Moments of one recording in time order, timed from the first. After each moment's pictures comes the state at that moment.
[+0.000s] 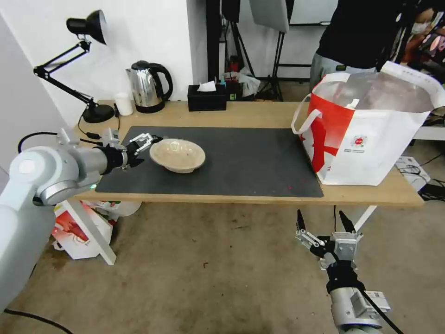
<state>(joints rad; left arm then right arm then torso) 0.82 -0.82 -0.50 -1.98 -2.16 0.62 -0.90 -1.70 0.73 0.12 2.30 0.28 0.18 0.86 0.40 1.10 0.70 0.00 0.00</state>
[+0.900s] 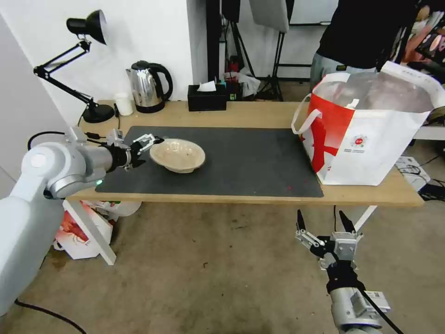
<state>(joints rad) 0.77 -0.84 -0.47 -1.91 -2.15 0.63 -0.93 -1.70 0.73 0.12 2.30 0.28 0.18 0.86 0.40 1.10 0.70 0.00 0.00</state>
